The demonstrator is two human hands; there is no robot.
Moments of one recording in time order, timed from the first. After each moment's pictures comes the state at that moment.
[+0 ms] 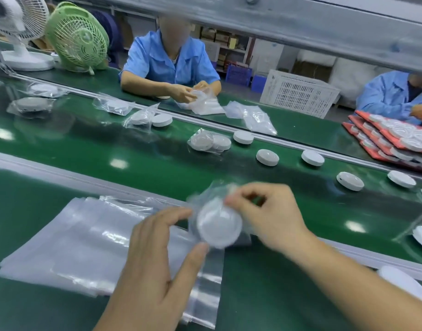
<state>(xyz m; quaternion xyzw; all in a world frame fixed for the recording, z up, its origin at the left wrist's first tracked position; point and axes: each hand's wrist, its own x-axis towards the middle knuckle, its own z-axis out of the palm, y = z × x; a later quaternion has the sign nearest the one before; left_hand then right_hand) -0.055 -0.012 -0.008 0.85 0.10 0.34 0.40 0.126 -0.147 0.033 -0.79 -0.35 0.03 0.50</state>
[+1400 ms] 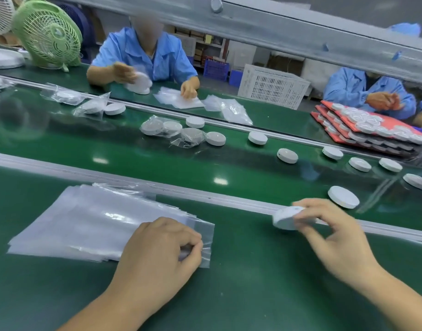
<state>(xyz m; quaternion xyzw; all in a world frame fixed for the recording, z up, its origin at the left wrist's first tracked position) -0.068 -0.024 -0.009 0.95 0.06 0.19 0.24 0.090 -0.314 0.014 -0.85 -0.35 -0.17 0.36</state>
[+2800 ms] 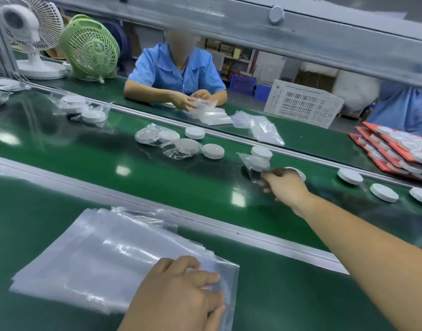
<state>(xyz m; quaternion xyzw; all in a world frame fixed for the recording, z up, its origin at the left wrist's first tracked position) -0.037 0.005 -0.030 0.96 -0.08 0.21 0.17 0.263 -0.124 0.024 -0.90 -0.14 0.08 0.41</state>
